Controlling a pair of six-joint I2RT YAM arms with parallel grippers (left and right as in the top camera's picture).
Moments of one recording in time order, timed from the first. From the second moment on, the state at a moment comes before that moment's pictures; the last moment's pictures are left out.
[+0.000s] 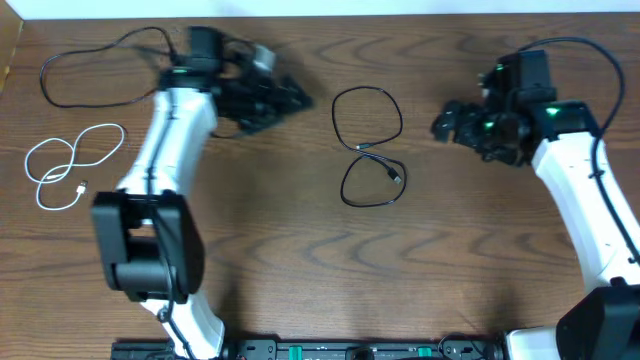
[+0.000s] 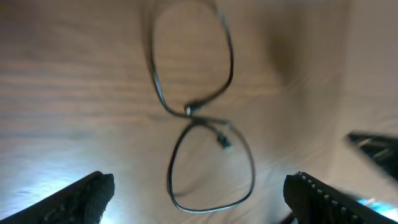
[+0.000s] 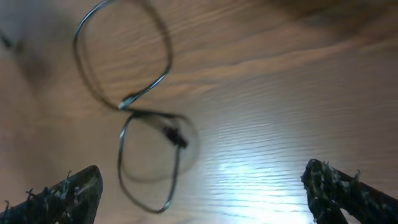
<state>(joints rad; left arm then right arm) -0.11 1.92 1.56 -0.82 0.71 -0.28 0.07 1.58 1.34 -0.89 -0.22 0.43</state>
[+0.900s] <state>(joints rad) -0.71 2.11 1.56 -0.74 0.26 -0.39 -0.08 1.58 1.34 -0.99 -0.20 0.41</state>
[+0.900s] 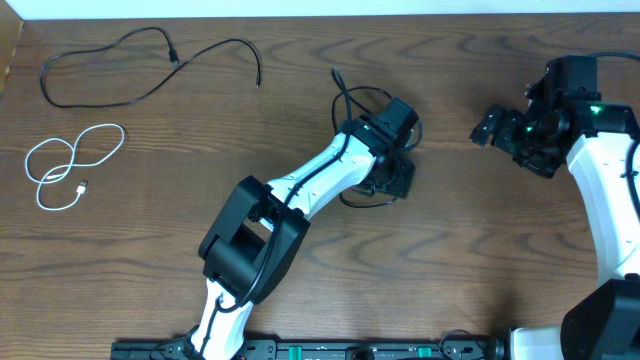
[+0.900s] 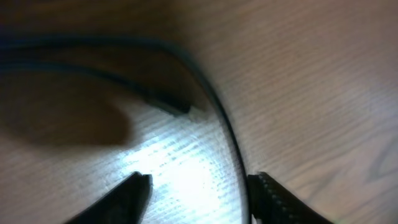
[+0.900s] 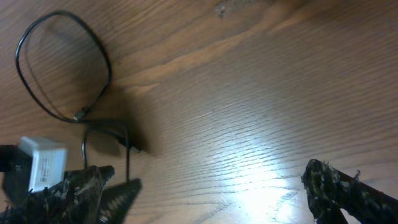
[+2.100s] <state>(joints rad) -0.66 1.34 1.60 -0.50 0.26 -0.43 0.04 1.58 1.33 -0.99 -0.28 0.30</state>
